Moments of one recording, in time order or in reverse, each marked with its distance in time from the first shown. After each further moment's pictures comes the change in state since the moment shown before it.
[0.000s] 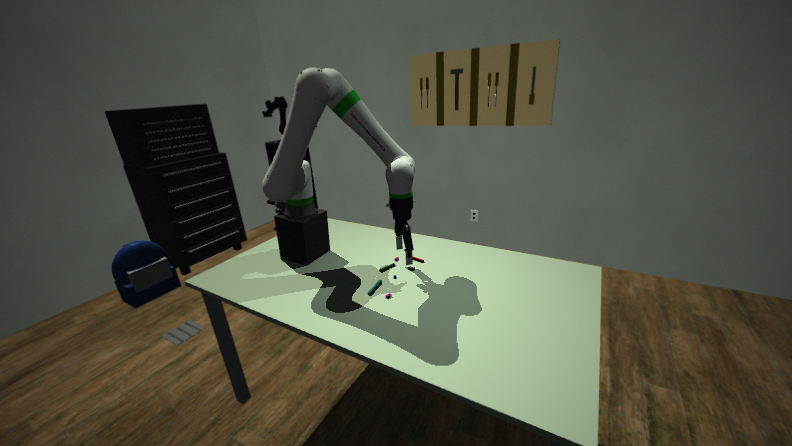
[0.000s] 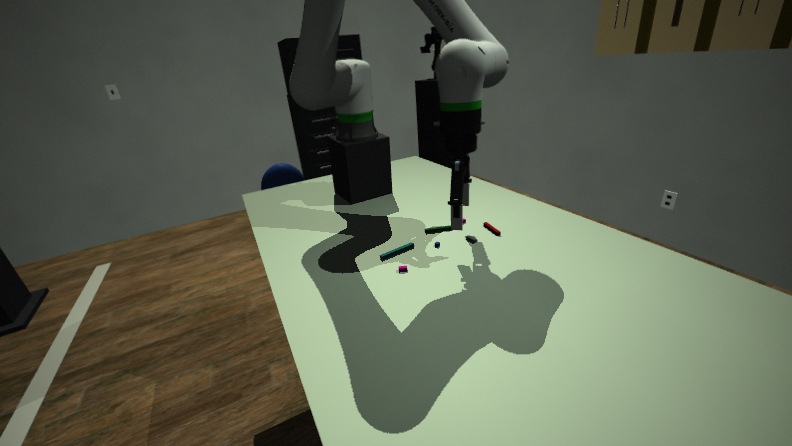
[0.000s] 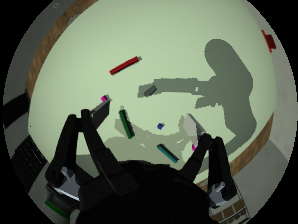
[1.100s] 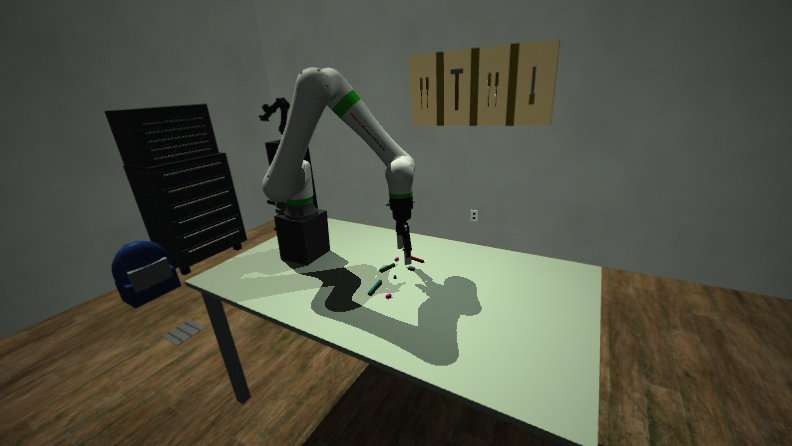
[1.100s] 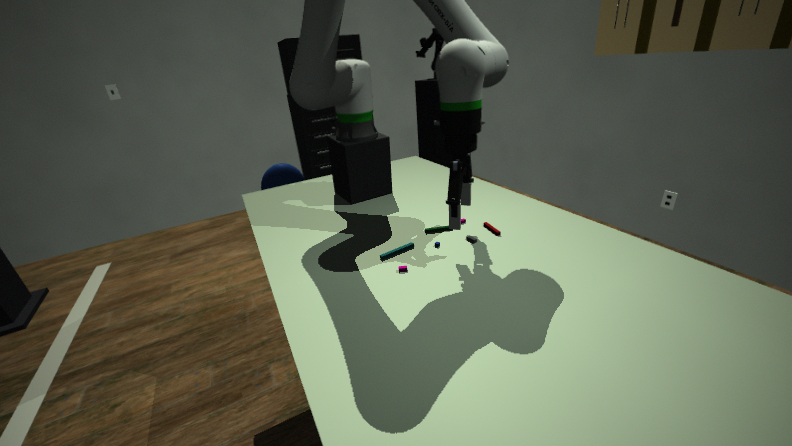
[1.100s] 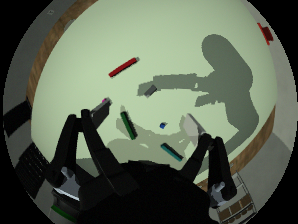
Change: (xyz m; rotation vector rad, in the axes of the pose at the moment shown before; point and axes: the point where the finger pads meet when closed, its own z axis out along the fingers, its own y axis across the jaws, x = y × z) arm 0.000 -0.002 0.000 0.002 0.001 0.065
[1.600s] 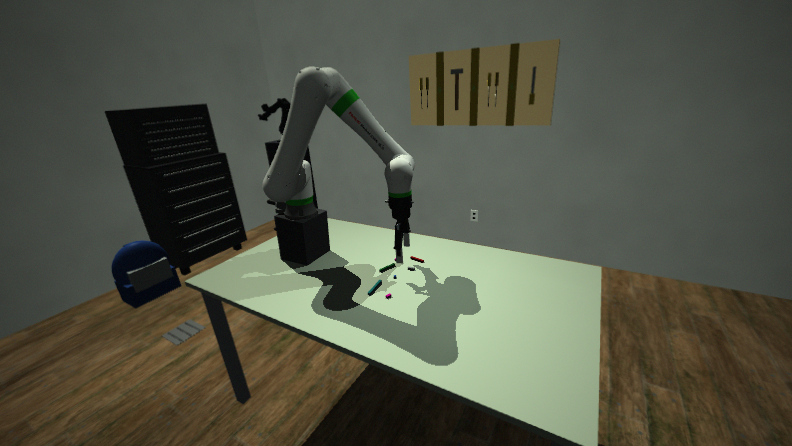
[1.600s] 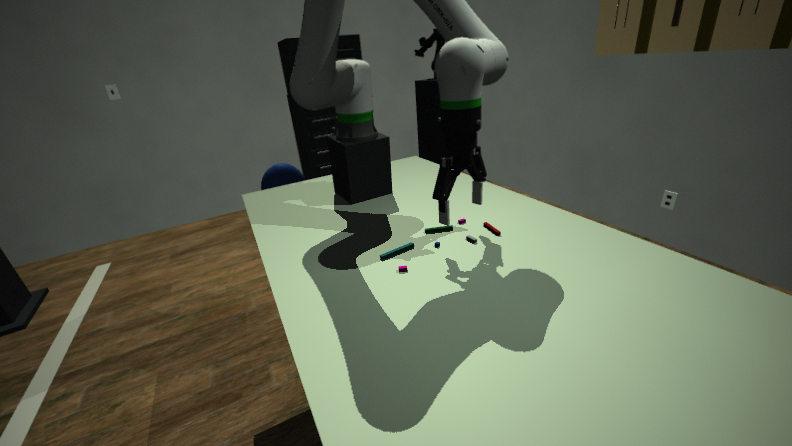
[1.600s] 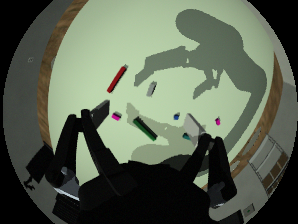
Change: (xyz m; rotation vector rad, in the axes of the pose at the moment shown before) arm 0.000 -0.012 -0.003 0.017 0.003 0.422
